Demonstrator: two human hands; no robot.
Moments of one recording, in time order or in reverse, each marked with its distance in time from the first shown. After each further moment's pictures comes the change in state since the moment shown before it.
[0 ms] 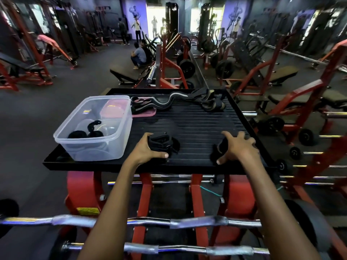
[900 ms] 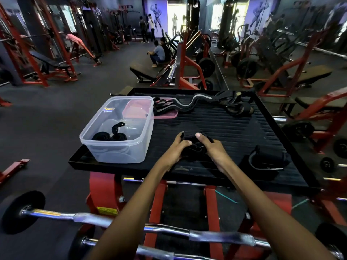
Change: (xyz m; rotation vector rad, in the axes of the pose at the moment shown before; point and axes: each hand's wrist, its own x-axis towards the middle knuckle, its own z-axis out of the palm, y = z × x) left_hand 0.019 0.012 0.021 -0.425 -0.205 -0.086; right_hand 0.047 -0.114 0.070 1.420 -0.257 -0.362
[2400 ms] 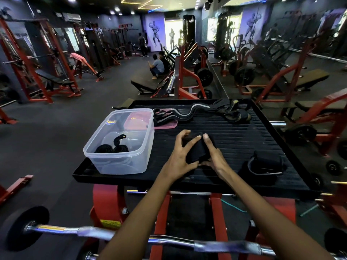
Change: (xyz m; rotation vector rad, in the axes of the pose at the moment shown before) left_hand 0.006 -0.004 0.001 0.842 0.184 0.786; right_hand 0.000 -0.003 -0.001 0.042 0.017 0.036
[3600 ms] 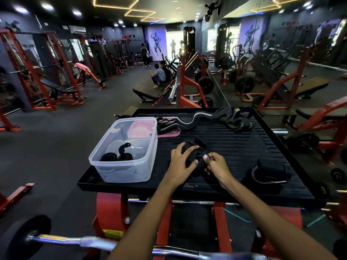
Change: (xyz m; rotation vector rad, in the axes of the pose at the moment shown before) left_hand 0.000 -0.002 -0.006 0.025 -0.091 -0.312; right_hand 0.010 0.014 0.002 -0.253 0.131 -0.138
